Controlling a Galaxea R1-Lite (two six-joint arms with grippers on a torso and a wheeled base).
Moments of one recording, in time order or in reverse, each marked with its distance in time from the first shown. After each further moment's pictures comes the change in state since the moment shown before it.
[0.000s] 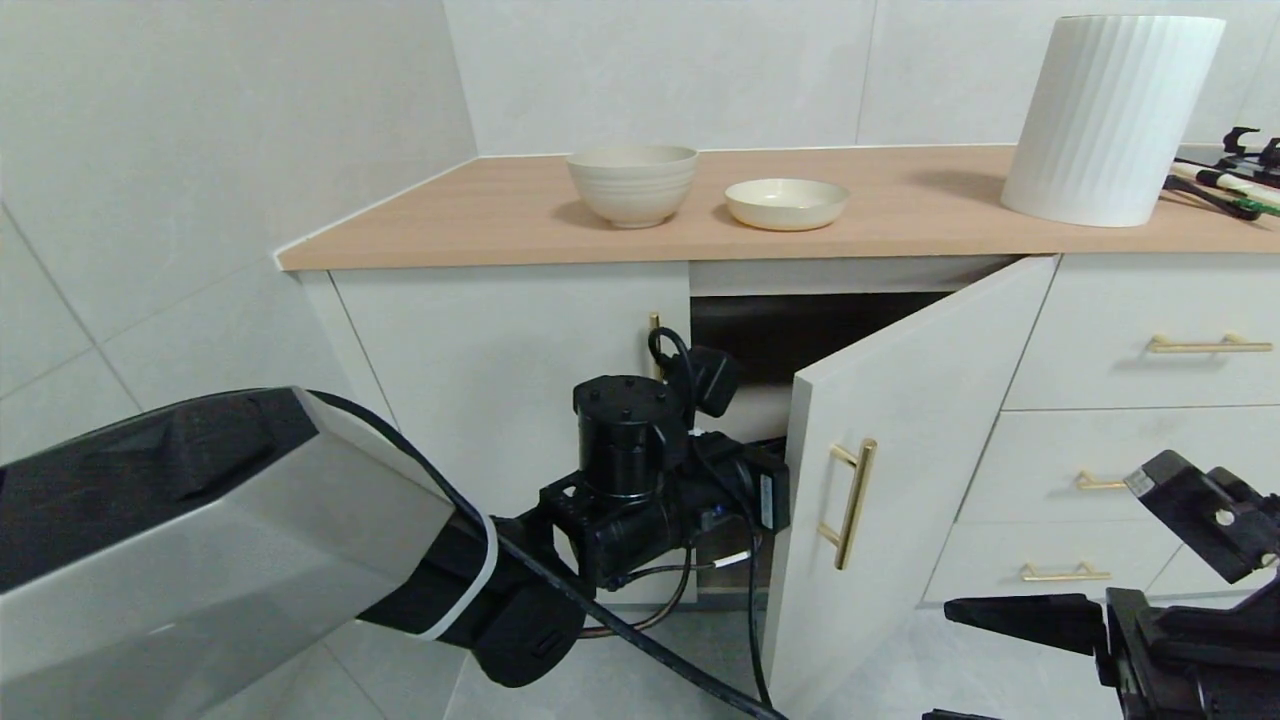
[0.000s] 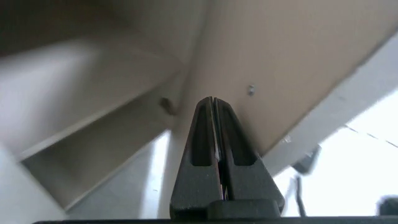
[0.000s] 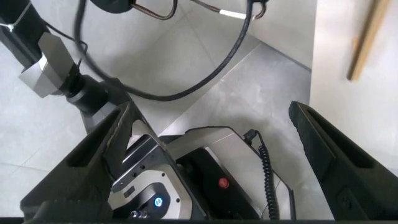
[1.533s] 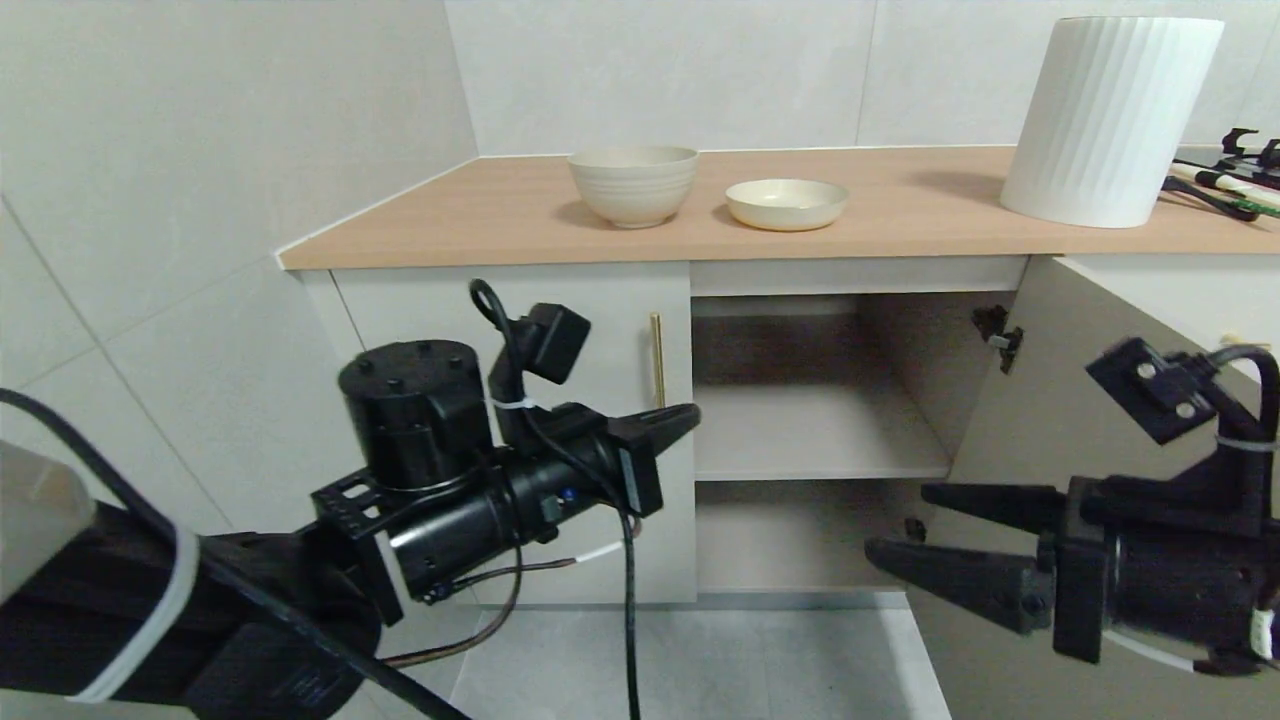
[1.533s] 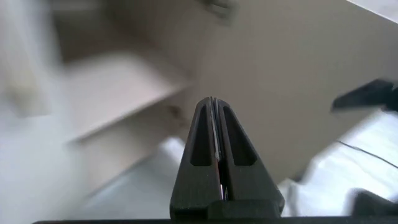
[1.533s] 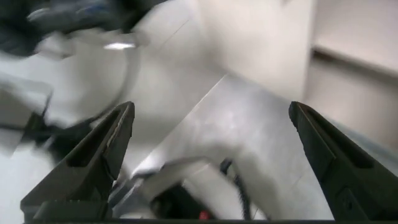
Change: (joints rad) left arm 0.153 -0.343 0.301 -0.014 -0.062 -0.013; right arm -0.052 0.119 -0.204 0.009 -0.129 -0.002
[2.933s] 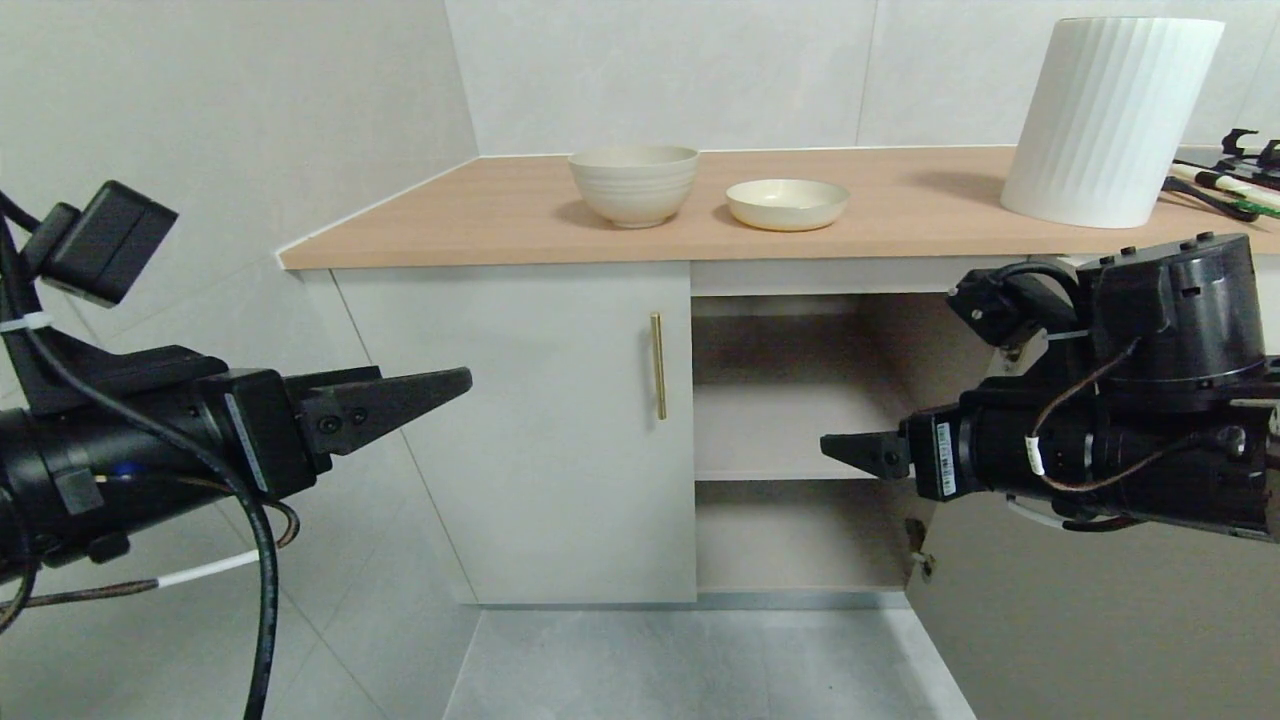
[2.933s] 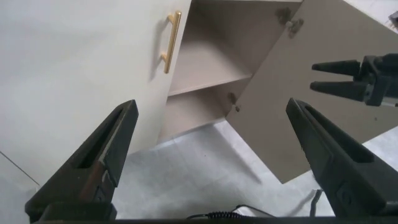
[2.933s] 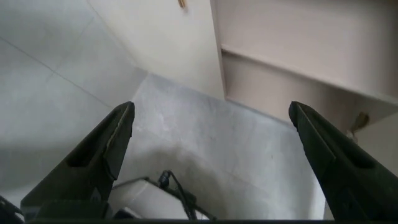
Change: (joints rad) left arm 0.275 -0.588 -0.053 0.762 -0.001 0.019; right arm -0.033 0.224 -0.345 0.296 -0.296 -0.067
